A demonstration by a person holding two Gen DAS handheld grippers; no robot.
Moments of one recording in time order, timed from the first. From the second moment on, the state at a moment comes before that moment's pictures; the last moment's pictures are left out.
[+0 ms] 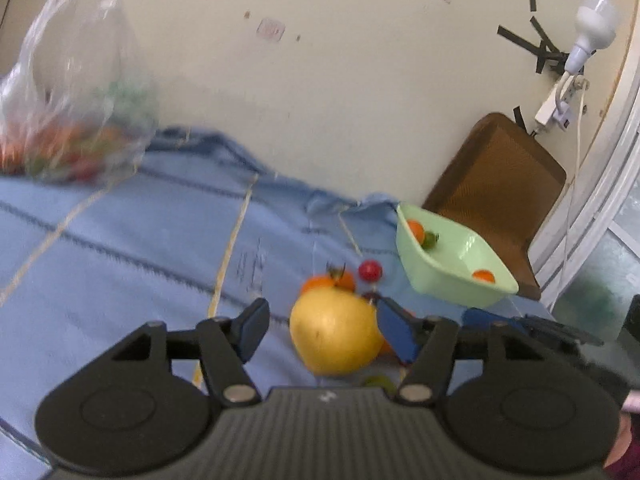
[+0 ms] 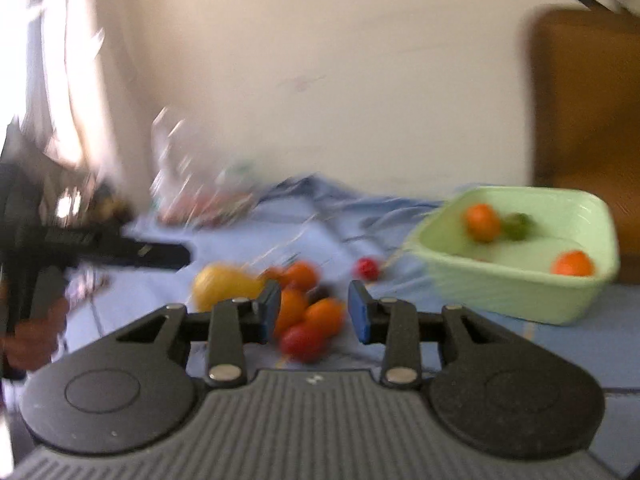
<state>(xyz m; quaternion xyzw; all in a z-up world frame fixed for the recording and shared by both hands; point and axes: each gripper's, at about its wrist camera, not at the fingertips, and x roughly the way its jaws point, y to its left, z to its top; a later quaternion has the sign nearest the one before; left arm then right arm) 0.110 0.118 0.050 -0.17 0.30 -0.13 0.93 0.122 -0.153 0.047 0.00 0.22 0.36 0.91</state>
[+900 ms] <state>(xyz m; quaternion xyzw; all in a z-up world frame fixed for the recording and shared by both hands) 0.102 0.125 0.031 -0.21 0.31 -0.14 0.92 0.117 -0.072 0.028 -0.21 0.18 0.33 0.90</state>
